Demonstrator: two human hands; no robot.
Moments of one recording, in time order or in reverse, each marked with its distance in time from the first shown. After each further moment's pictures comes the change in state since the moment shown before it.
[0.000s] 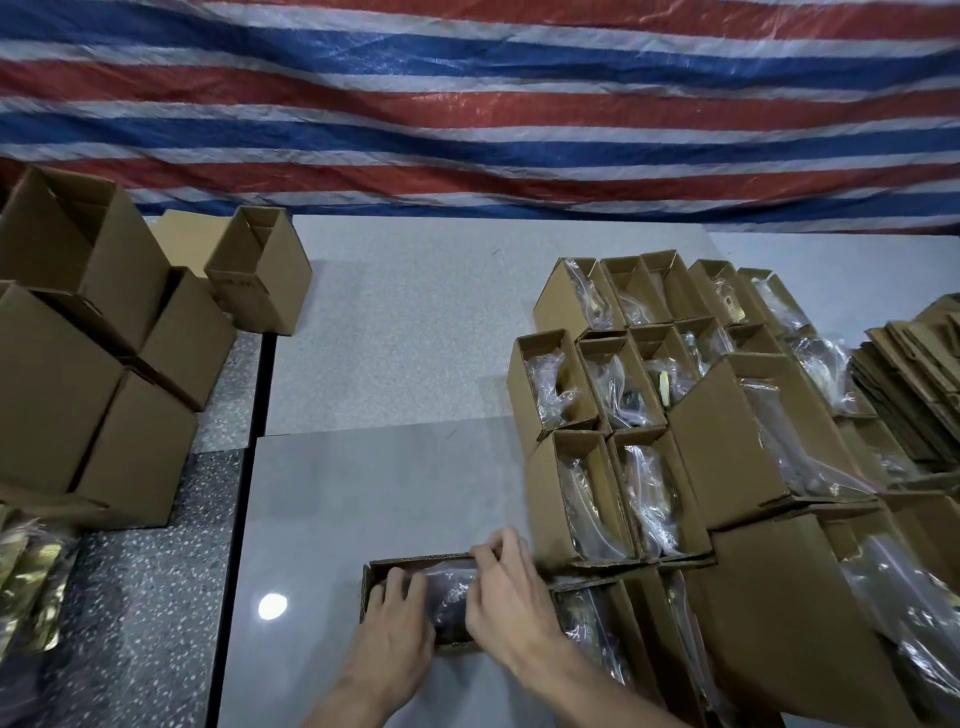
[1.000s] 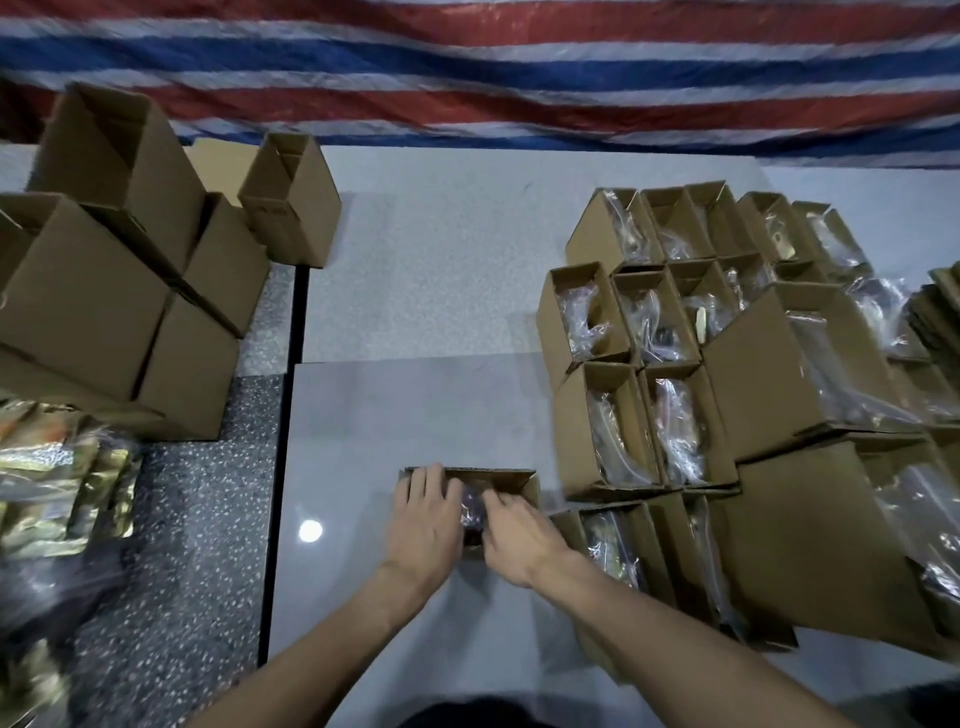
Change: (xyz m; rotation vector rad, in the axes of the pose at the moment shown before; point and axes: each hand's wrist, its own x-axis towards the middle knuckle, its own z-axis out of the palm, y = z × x) left_hand 0.007 0.002 -0.005 0.334 0.203 0.139; right_hand -0.005 -0.006 0.021 -0.104 -0.312 -0.040
